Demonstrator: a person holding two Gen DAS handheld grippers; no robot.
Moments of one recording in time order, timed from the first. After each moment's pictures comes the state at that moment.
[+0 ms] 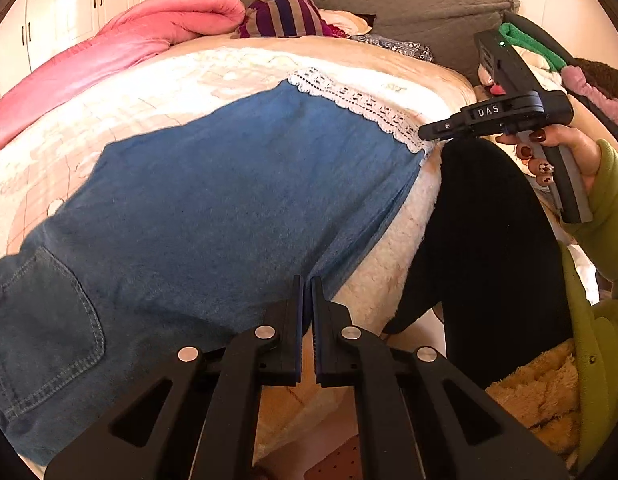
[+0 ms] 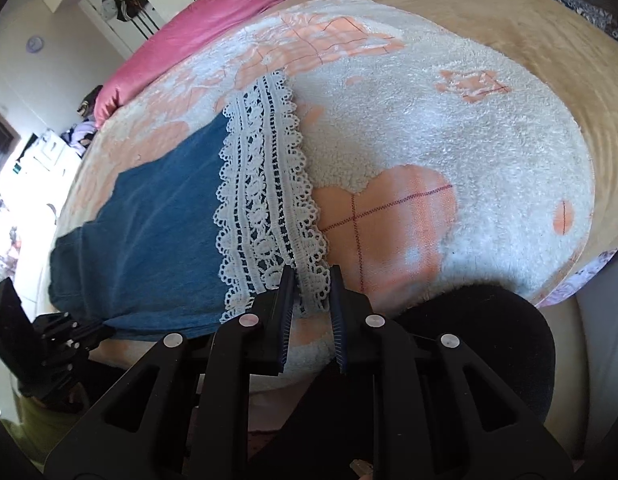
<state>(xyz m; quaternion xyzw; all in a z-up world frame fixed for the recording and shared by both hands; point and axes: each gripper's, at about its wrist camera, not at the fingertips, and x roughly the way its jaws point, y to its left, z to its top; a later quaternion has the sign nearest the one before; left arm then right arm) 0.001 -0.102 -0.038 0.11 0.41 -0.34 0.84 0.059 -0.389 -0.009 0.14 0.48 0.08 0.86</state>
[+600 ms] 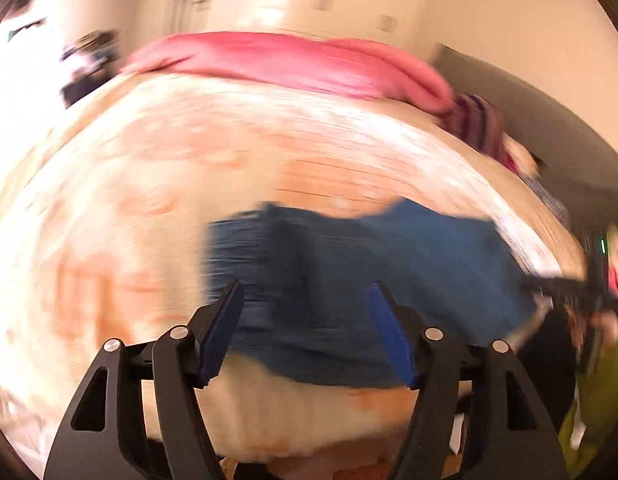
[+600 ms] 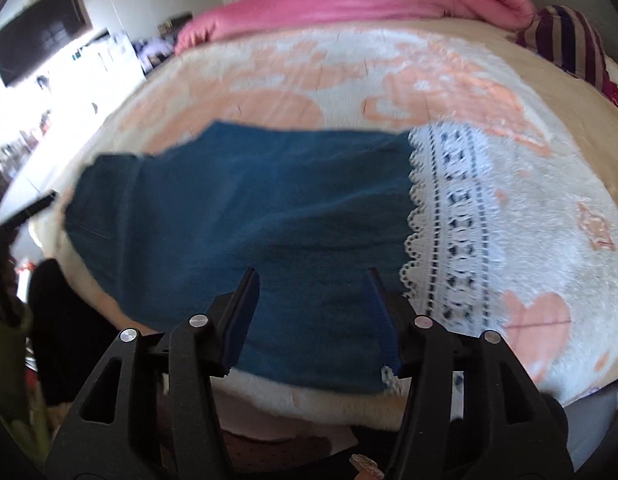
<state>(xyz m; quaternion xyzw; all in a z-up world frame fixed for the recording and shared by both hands) -0.012 0.108 0.017 -0.11 0.37 -0.04 0.92 0.093 -0.281 0.003 -0.02 0.47 0.20 0.86</state>
